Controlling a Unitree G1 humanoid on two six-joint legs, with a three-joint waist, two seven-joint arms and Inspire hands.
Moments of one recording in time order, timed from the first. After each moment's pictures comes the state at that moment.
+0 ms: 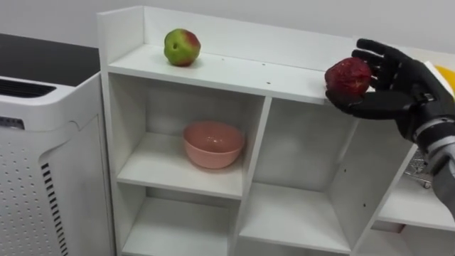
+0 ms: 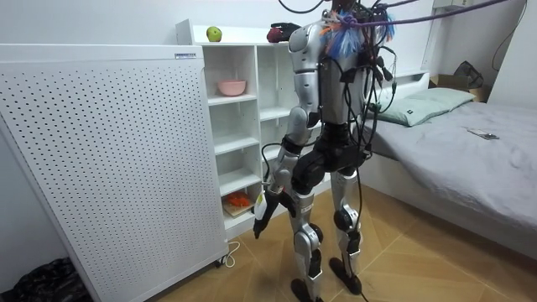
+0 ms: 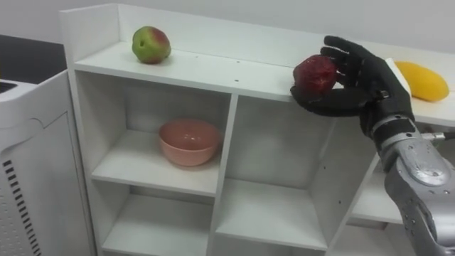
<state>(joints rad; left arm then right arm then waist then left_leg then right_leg) 0.18 0.23 0.09 1.01 0.63 0.15 0.05 -0.70 -0.62 0.00 0.39 0.46 0.01 0.02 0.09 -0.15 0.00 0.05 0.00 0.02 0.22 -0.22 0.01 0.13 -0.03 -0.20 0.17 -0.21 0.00</state>
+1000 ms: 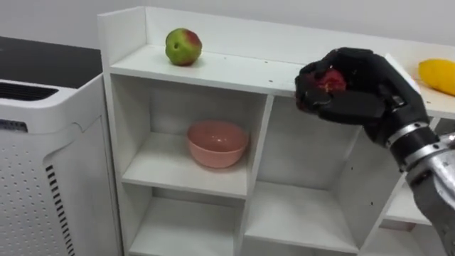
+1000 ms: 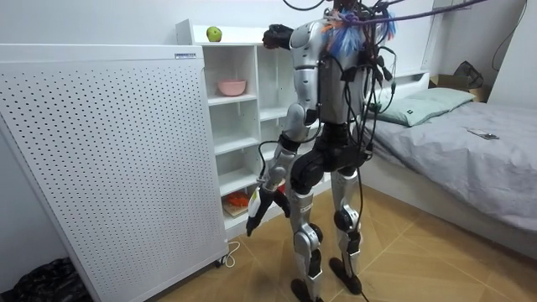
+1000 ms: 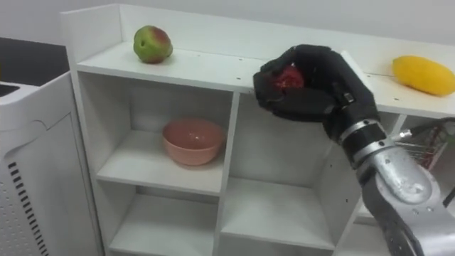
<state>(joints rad) 0.17 0.25 0.06 1.02 0.62 0.14 0.06 -0.51 -0.55 0.10 -0.03 0.51 0.02 0.13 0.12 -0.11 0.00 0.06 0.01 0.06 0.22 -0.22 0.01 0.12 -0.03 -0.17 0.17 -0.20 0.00</state>
